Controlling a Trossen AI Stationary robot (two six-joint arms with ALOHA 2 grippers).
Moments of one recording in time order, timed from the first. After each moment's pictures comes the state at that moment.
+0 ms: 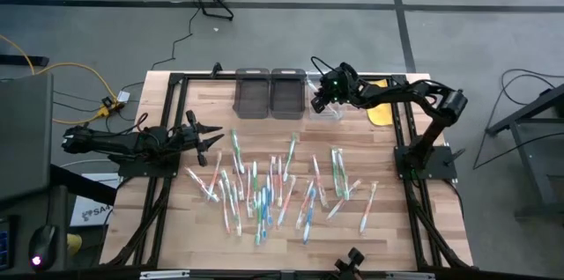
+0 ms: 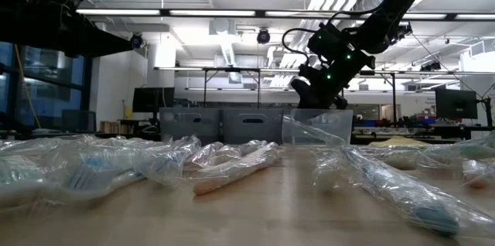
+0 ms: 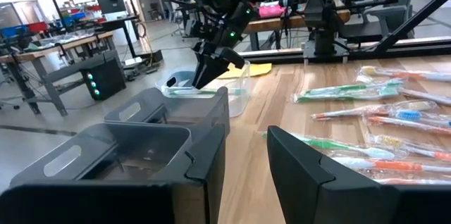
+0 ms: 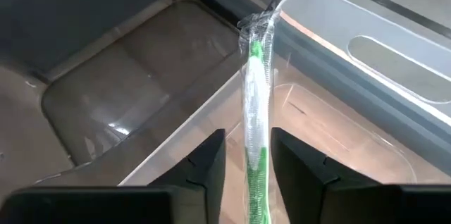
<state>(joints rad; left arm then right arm) -0.10 0.08 0.05 0.05 -0.45 0.15 -0.65 1.71 0.82 0.19 0.05 0.15</state>
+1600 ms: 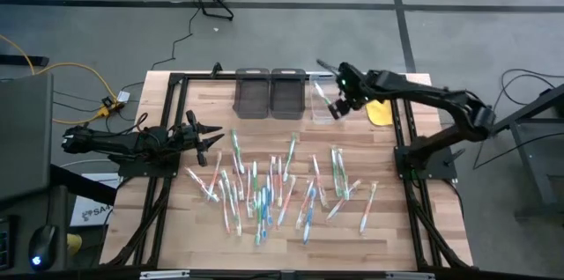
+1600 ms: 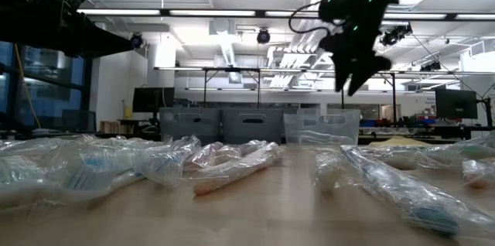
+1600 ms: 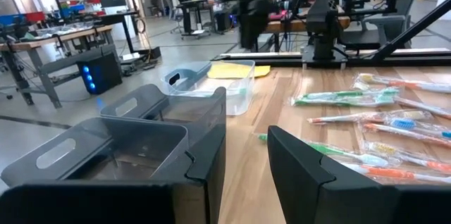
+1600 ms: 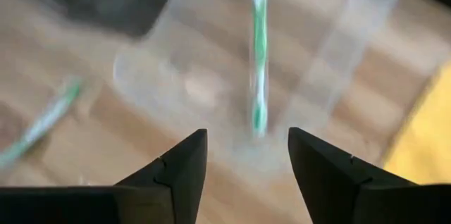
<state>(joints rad) -0.10 0.08 0.05 0.05 -0.46 0.10 -0.55 1.39 1.05 -0.85 0.06 0.49</state>
